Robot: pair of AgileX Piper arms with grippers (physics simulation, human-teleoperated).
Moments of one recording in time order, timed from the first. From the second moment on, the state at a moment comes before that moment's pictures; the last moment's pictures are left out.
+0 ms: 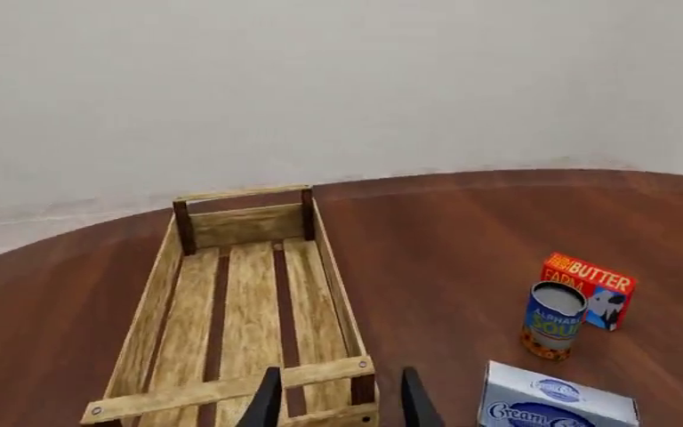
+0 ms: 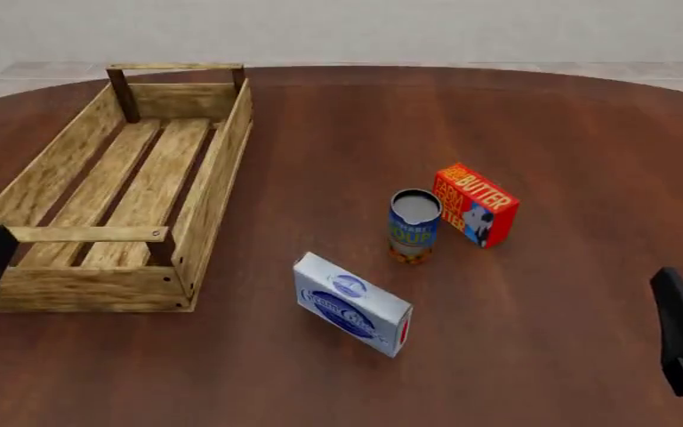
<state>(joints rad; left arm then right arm) -0.20 0.10 -0.27 0.20 0.02 0.02 0.02 0.00 -0.01 -0.02</state>
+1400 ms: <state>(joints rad) -0.55 1.18 -0.82 0.11 0.57 0.03 0.08 0.00 -0.04 -0.02</state>
